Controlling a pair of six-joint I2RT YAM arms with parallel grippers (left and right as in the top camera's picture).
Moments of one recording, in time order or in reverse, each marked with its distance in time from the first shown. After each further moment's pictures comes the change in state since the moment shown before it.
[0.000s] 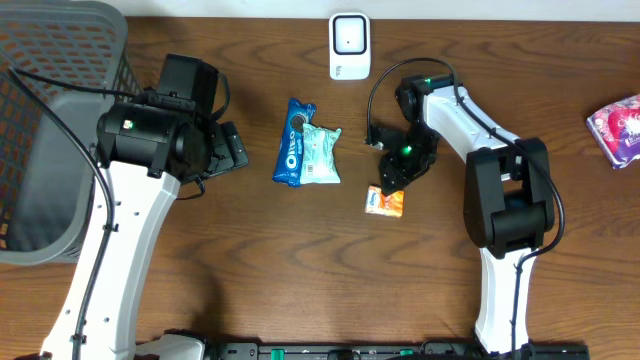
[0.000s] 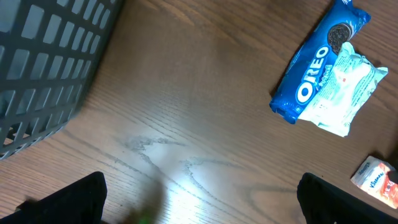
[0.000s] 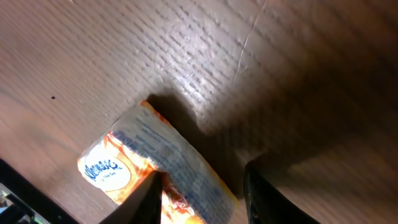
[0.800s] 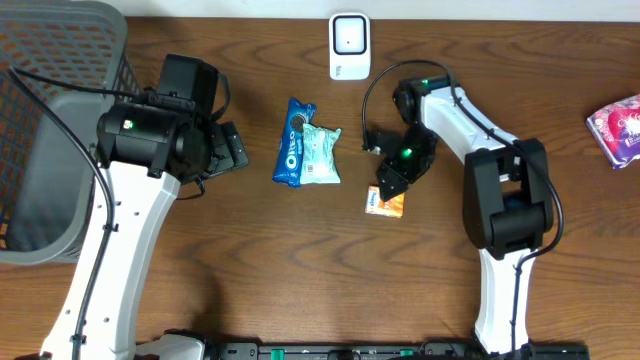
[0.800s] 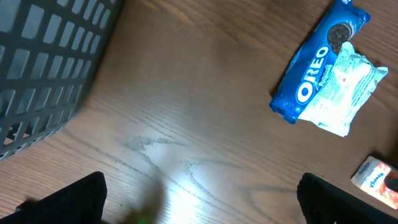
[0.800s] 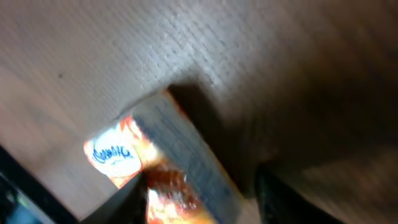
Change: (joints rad) left arm 0.000 0.000 0.000 0.000 0.000 0.000; right arm 0.011 -0.003 -0.018 0.023 -0.002 -0.122
